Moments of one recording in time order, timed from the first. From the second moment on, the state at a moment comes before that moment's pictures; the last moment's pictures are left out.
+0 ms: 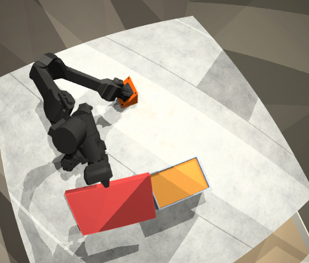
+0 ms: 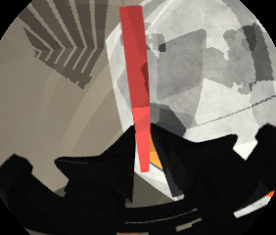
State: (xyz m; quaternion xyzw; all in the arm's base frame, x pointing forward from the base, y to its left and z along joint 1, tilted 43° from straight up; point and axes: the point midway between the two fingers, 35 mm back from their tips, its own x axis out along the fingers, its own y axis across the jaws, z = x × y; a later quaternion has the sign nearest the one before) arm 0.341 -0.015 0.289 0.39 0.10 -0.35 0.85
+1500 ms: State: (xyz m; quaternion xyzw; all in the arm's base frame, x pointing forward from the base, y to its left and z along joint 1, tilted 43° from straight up) arm 0.324 -0.074 0.348 0.39 0.10 -0.35 0.85
